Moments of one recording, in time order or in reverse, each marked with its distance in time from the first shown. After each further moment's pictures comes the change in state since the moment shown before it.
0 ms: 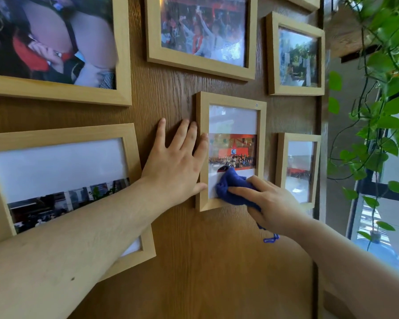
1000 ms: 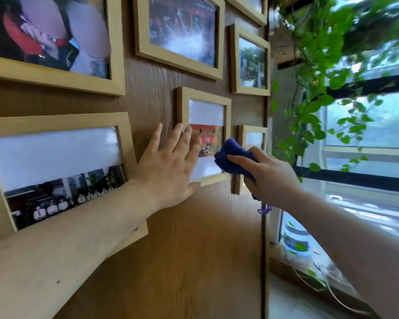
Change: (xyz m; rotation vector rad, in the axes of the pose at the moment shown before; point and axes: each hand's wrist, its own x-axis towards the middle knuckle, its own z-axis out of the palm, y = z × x) left_hand -0.040 -0.002 -0.017 -0.195 0.033 0.178; right_hand -0.019 -0.053 -0.085 -0.336 0.014 0.250
